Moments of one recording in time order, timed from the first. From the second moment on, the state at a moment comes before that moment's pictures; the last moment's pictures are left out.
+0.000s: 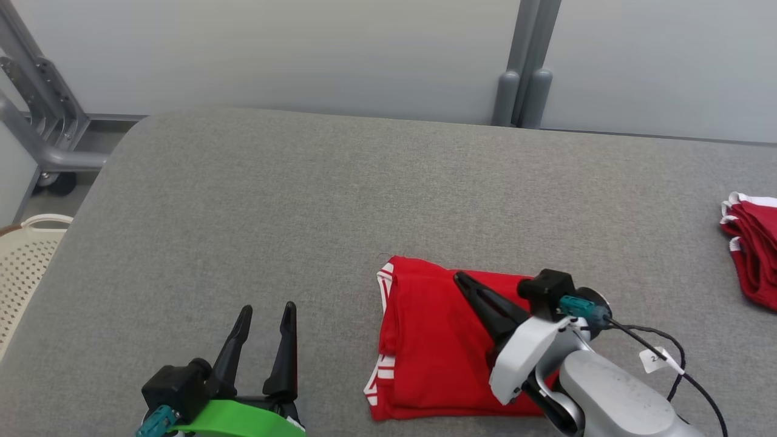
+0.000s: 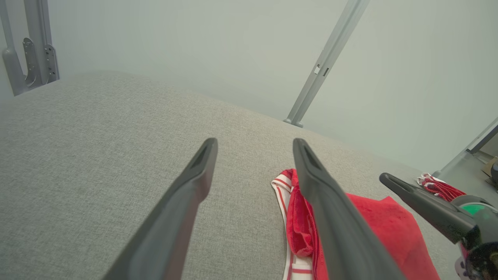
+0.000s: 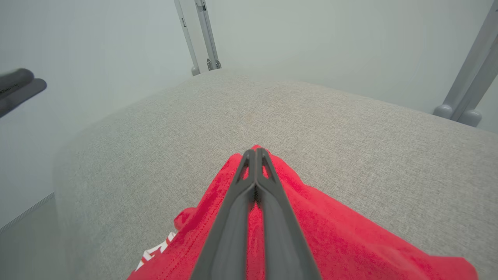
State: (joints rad) left arm 0.01 0.24 -0.45 0.03 -0.67 0.12 -0.25; right arm -0.44 -0.21 0.75 0.55 0.54 0.13 -0.26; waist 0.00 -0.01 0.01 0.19
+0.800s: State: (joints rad) left arm 0.02 0.26 -0.46 0.01 -0.66 0.14 -0.25; right arm -0.28 -0.23 0.31 0.46 0.40 0.13 -0.25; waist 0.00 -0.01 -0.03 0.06
